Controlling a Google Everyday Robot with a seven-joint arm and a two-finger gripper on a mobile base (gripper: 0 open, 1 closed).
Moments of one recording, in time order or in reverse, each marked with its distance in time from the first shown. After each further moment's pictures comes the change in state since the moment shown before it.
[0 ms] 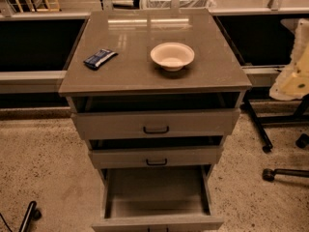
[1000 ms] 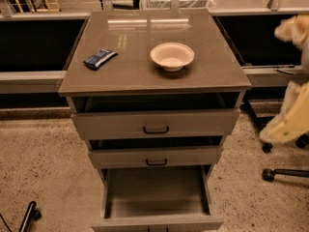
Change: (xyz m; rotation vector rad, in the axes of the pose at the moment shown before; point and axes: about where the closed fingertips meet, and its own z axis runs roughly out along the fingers) arm 0.040 0.041 0.068 -0.106 -0.135 0.121
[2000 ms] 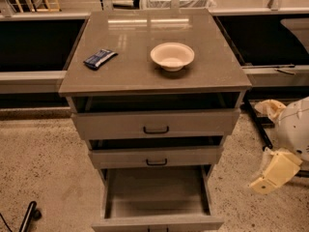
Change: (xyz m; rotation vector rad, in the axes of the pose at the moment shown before) arm 0.073 0.075 0.099 -0.202 -0.070 0.187
